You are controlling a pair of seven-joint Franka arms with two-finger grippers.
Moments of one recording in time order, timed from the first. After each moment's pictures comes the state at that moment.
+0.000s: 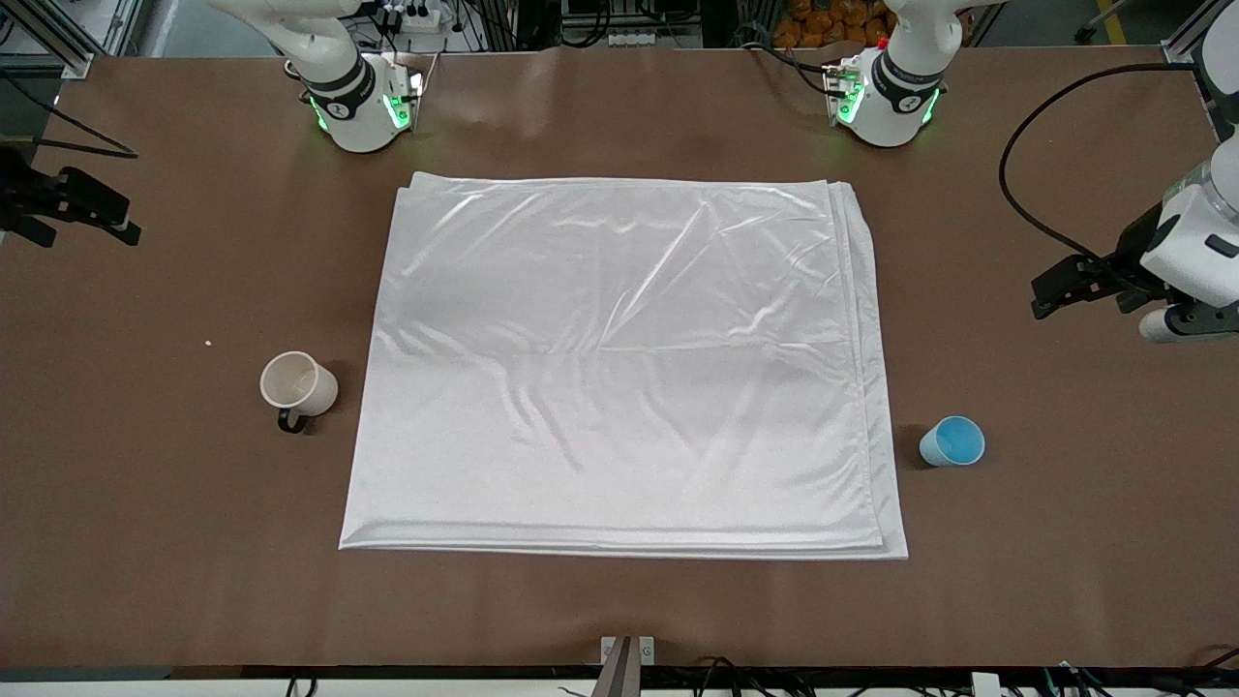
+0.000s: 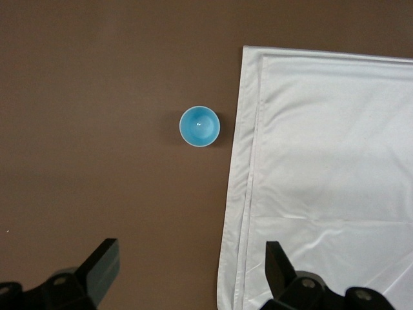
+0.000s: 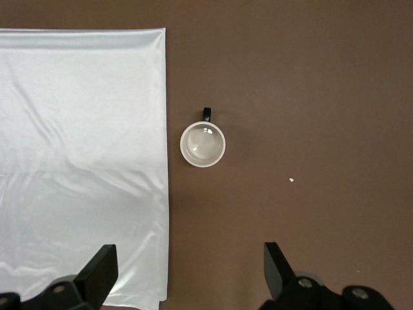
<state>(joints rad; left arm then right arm) 0.16 0.09 -0.24 -1.57 0.05 1.70 -0.15 -0.07 -0.08 0.00 -1.64 0.03 1.57 -0.07</state>
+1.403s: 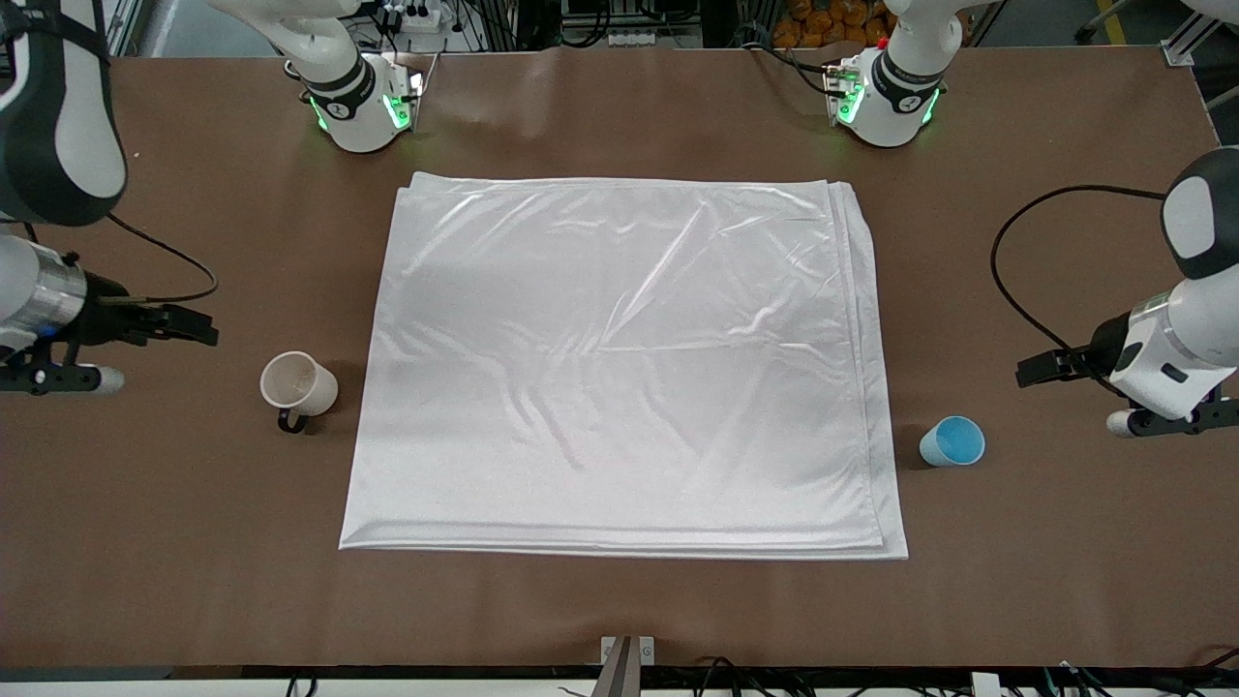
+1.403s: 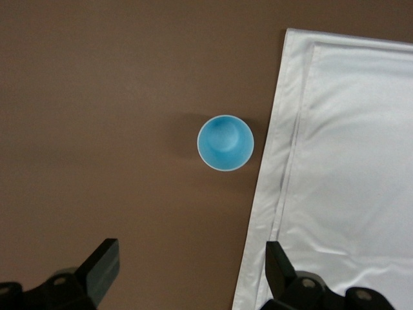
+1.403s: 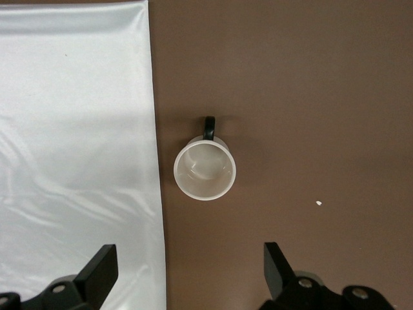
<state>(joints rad) 0.22 0.32 -0.24 -1.59 0.08 1.85 -0.14 -0.06 0.21 0.01 -1.65 0.03 1.73 -0.03</state>
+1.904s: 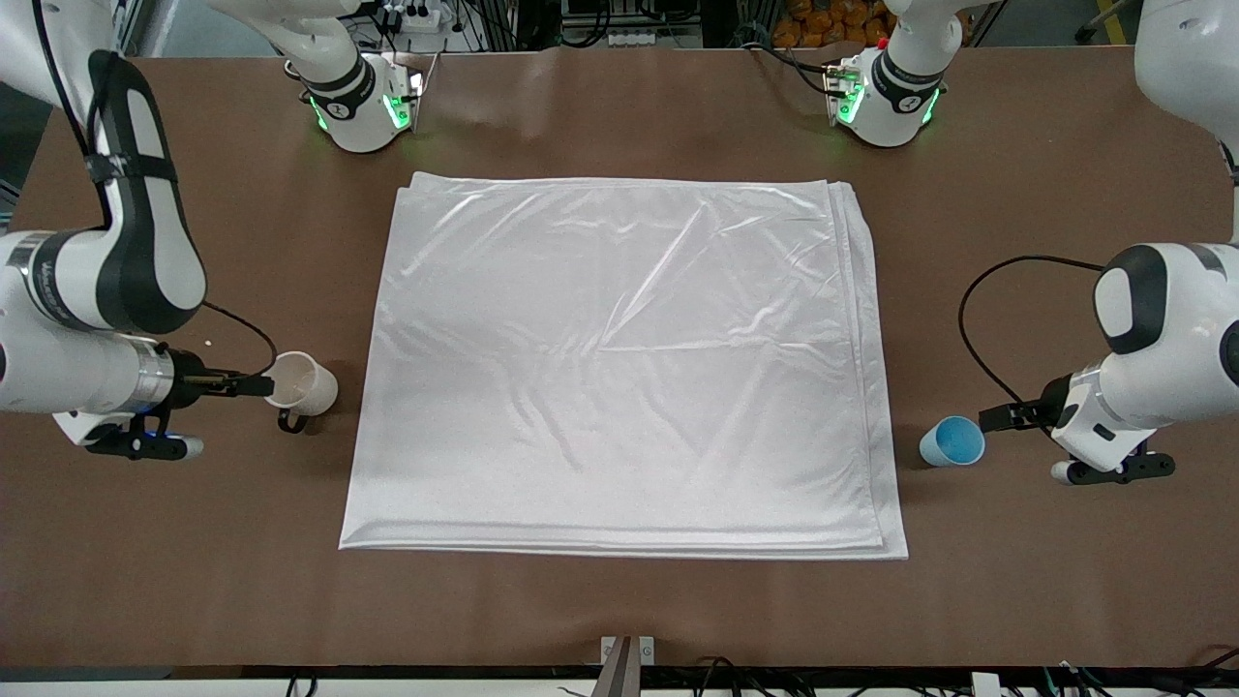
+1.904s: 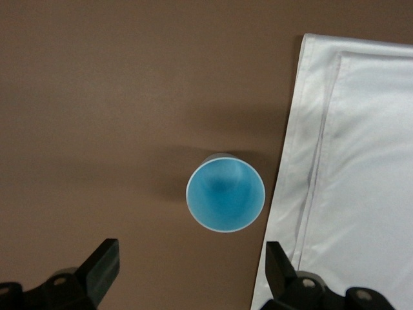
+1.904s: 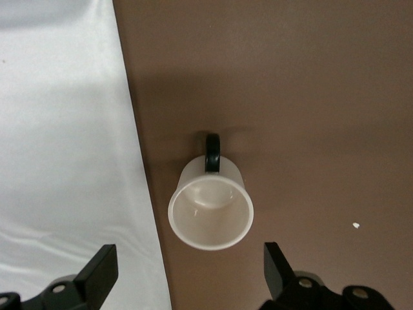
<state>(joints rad) 0.22 0.50 -0.24 -1.59 0.10 2.04 -0.14 -0.04 0.45 0.00 -1.57 0.03 1.82 0.05</state>
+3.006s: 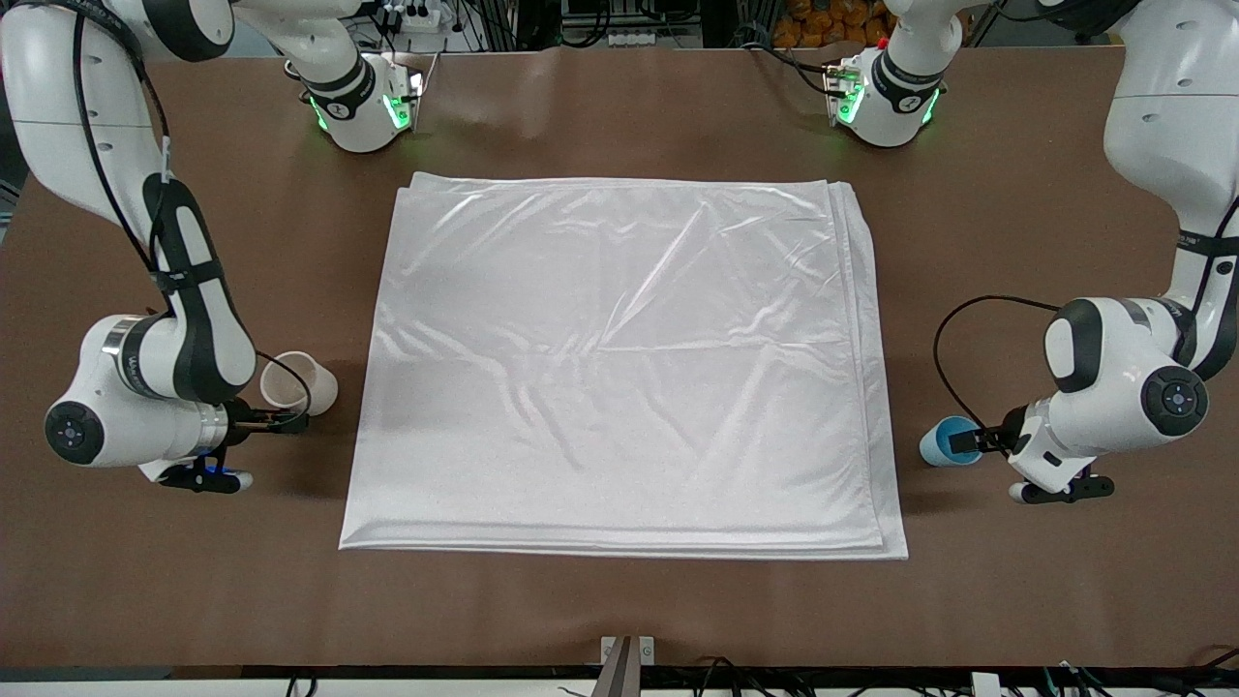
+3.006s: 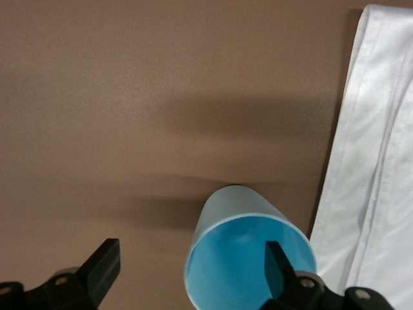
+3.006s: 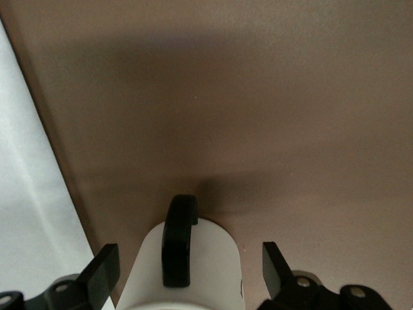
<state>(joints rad) 0.24 0.67 -0.24 -1.60 0.14 2.21 -0.14 -0.09 0.70 0.00 -1.53 0.06 1.94 0.00</state>
